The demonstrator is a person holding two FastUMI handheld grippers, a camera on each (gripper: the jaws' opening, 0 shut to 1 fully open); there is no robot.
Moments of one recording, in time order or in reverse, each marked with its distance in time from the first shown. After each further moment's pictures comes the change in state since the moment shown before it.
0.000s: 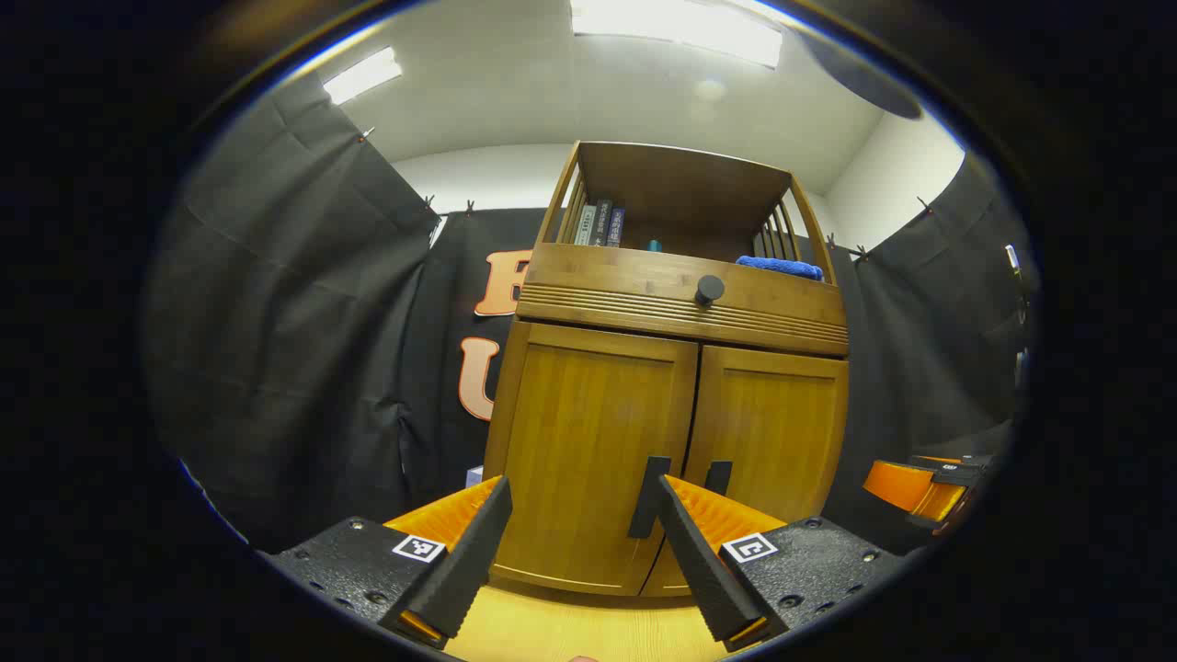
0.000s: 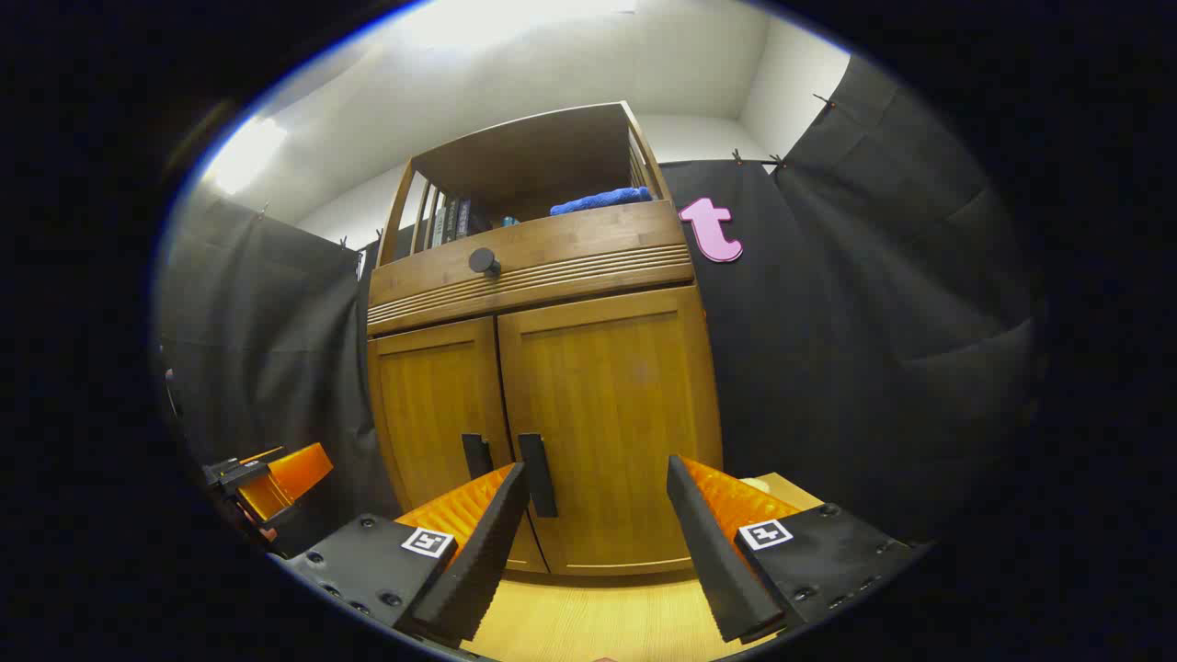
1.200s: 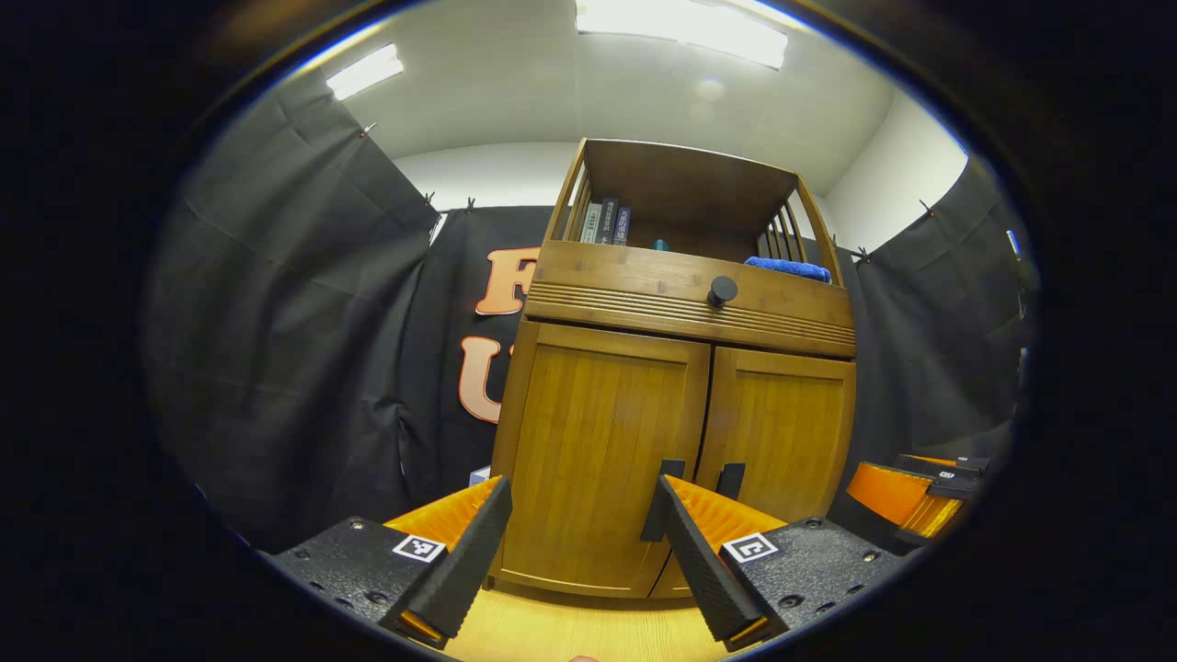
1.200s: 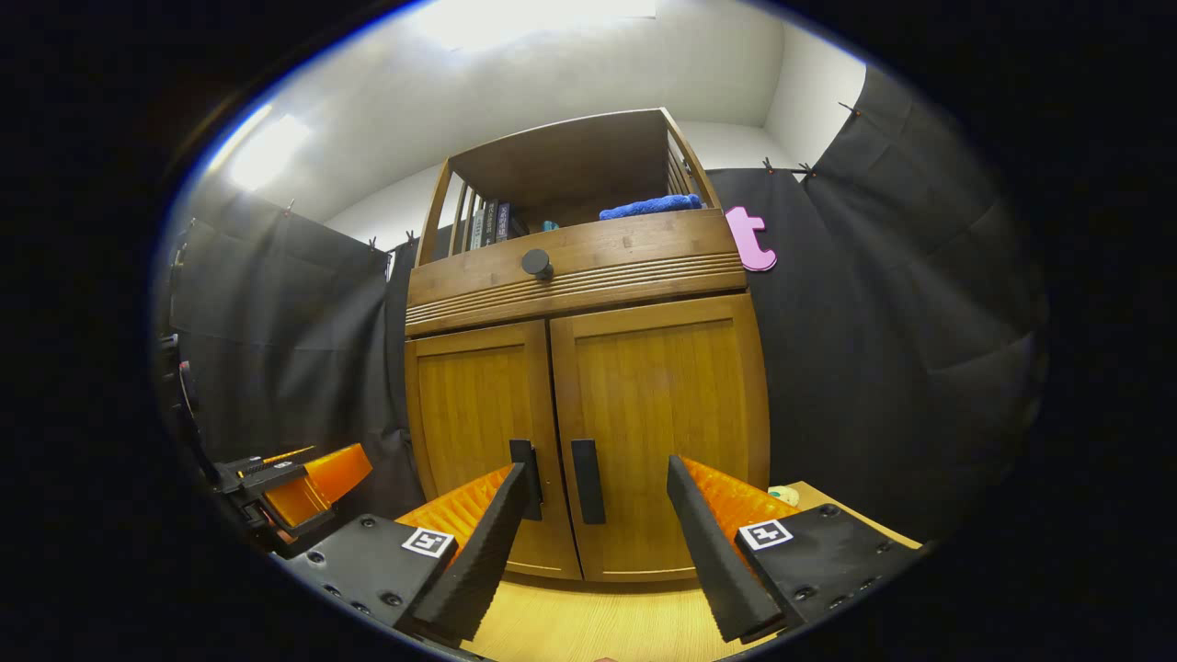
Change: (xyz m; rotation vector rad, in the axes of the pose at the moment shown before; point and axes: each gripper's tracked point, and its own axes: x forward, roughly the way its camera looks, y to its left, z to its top) left arm 0.007 0.018 0.003 -0.004 -0.005 -0.017; right arm 0.003 0.051 -0.003 -0.026 -0.019 0.077
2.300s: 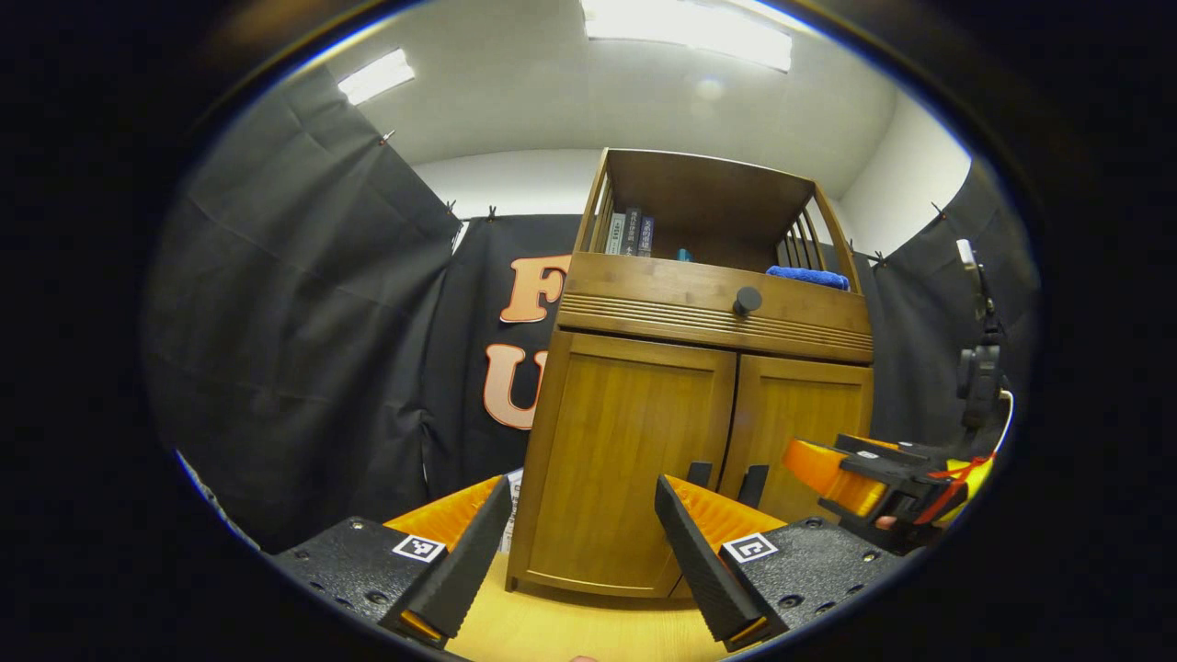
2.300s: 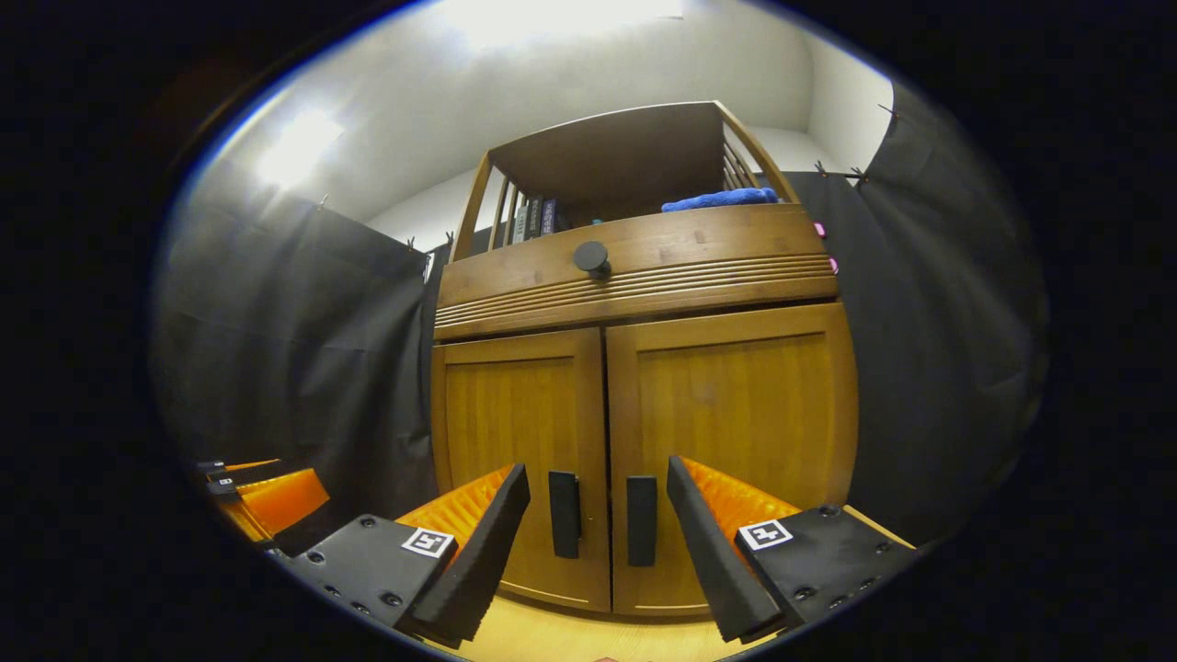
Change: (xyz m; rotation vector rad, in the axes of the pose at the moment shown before) left arm -0.013 0.033 0.012 0.017 -0.013 0.066; right arm 0.098 0.051 0.006 -0.044 -0.029 0.140
